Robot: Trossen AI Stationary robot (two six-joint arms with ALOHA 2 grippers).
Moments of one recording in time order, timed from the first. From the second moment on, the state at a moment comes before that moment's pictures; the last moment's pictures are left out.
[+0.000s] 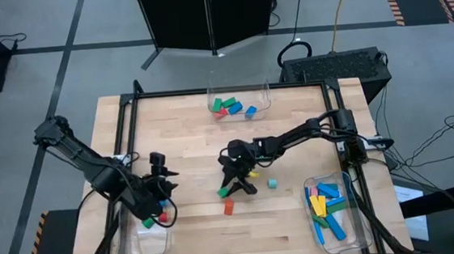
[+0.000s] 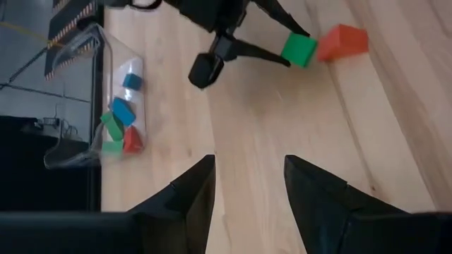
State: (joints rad) left arm -0.68 1.20 1.09 -1.02 -0.64 -0.18; right arm -0.02 2.05 1.11 0.32 -0.65 -0.11
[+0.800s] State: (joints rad) left arm -0.56 1.21 0.92 -0.61 -0.57 0.14; right arm -0.05 2.04 1.11 0.71 -0.66 0.18
